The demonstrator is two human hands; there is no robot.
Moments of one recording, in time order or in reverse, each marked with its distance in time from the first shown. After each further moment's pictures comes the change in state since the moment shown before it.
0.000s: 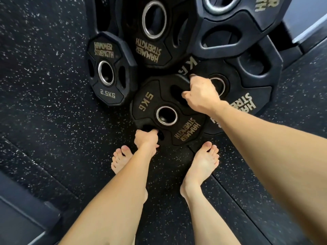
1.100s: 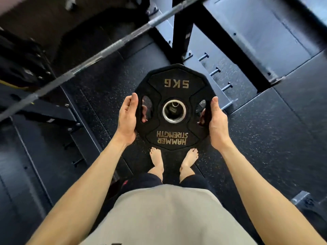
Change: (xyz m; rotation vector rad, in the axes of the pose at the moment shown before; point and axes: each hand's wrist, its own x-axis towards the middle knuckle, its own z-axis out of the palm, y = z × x) left_hand -0.579 0.042 -0.463 -0.543 -0.470 1.003; right_hand -0.551 -0.204 -0.324 1.192 0.316 -0.071
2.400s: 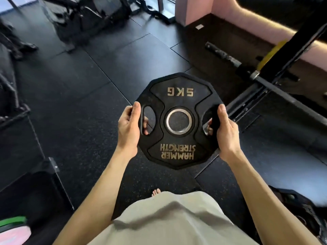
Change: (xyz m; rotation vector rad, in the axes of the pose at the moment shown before) left_hand -0.636 -0.103 -0.295 -0.382 1.508 0.392; right_hand -0.535 0.163 0.230 -0.558 -1.308 -0.177
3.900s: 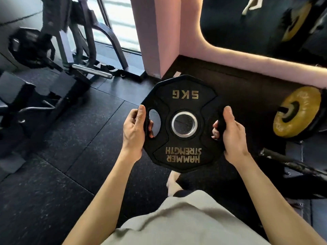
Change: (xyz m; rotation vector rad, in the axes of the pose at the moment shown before) left_hand 1.017 0.158 0.155 0.019 -0.497 0.052; right_hand 0.768 -0.271 0.488 0.185 0.338 -0.077
